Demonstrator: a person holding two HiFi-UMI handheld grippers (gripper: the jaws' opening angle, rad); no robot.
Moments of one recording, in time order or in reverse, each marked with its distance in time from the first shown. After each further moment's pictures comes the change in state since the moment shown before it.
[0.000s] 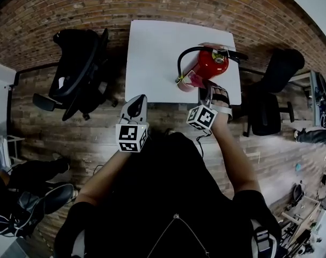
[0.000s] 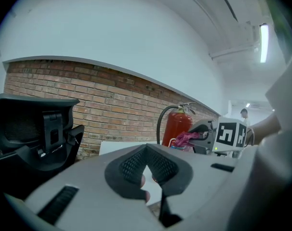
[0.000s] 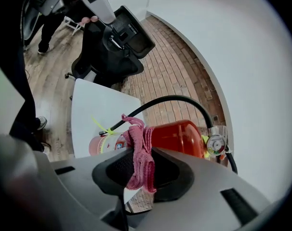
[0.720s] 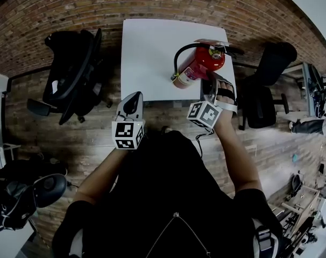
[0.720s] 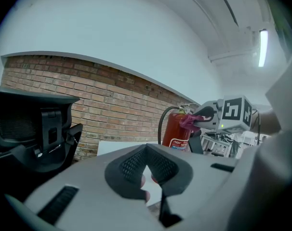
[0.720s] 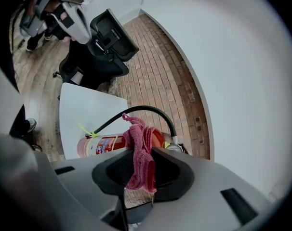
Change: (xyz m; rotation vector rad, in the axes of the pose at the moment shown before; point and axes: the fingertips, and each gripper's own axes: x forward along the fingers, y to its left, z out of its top) left arm 0.002 0.014 0.000 -0.014 -0.003 -0.039; right arm -0.038 -0.063 0.017 0.024 0.043 -0.126
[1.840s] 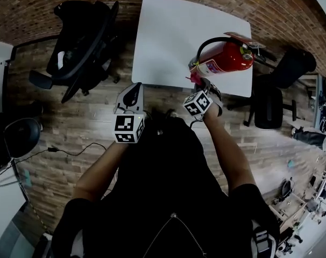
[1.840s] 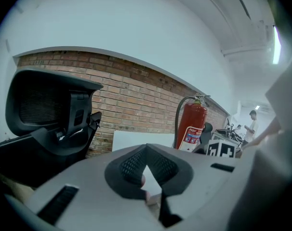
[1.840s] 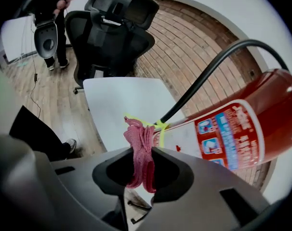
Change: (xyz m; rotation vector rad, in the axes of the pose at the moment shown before) left arm -0.017 0.056 -0.041 -0.057 0.074 0.128; right arm 0.083 0.226 -0.008 0.237 0.141 0.485
